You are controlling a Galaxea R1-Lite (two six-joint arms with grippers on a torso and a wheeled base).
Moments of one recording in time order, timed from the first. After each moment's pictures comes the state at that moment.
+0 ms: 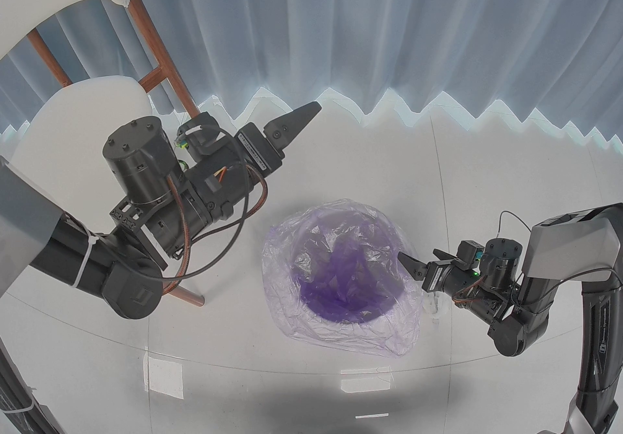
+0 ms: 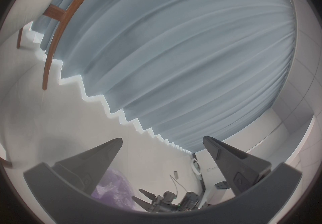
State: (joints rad) left arm -0.53 1.91 -0.91 -1.26 -0.22 -0.74; right arm 0.33 2.35 -0.58 -1.55 0.13 0.31
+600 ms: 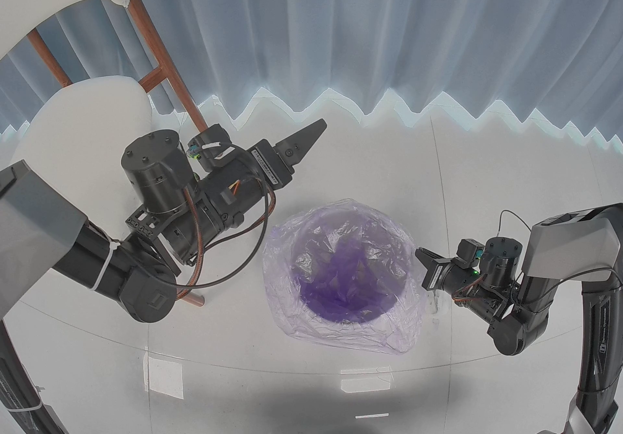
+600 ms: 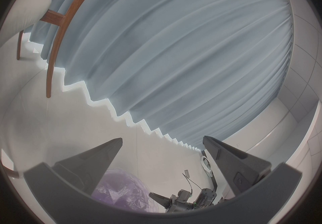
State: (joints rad) left arm -0.53 1.97 -0.92 -1.29 -0.18 -0.63; right arm 0.33 2.35 -0.59 -1.55 0.13 0.32
